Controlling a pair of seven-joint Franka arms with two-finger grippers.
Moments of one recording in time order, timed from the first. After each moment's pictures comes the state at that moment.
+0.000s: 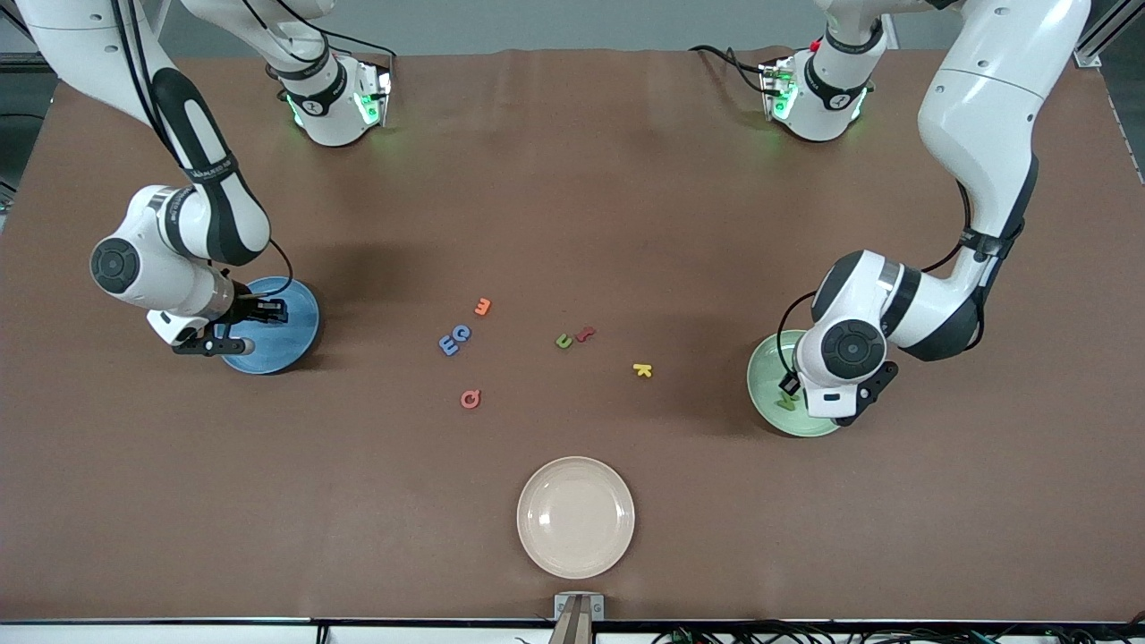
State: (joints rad) left arm 0.05 0.63 -0.39 -1.71 0.40 2.00 -1.31; right arm 0.03 0.30 -0.13 -2.29 0.10 2.42 -0.17
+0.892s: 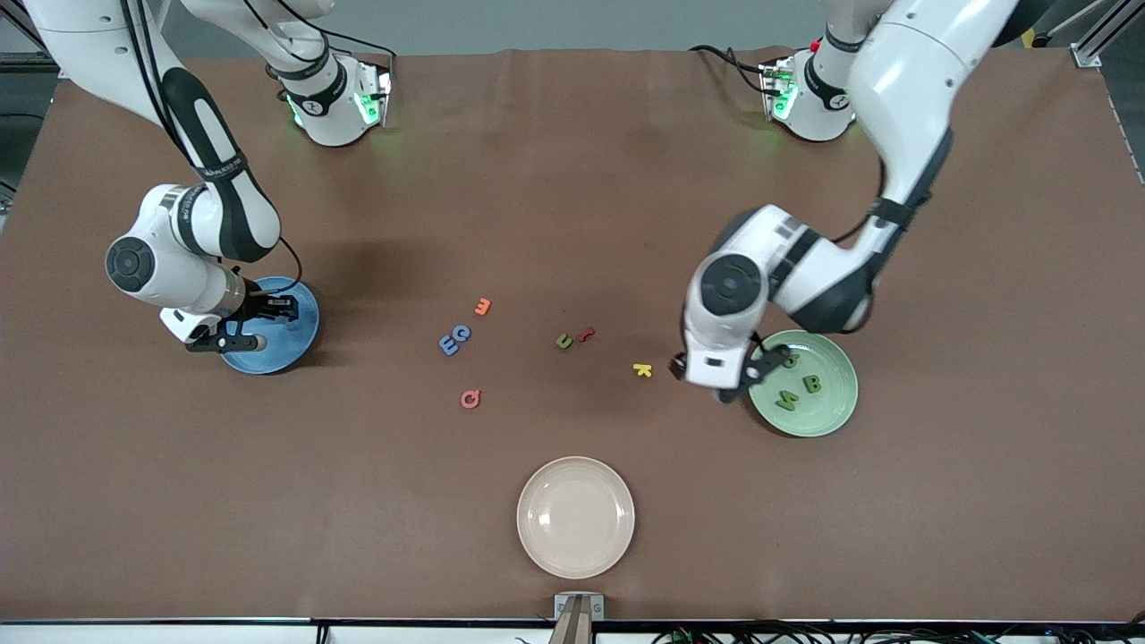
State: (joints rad) left arm -0.18 0.63 -0.49 -1.59 0.39 2.01 -1.38; right arm 0.04 0.30 -0.12 -2.31 0.10 2.44 -0.17
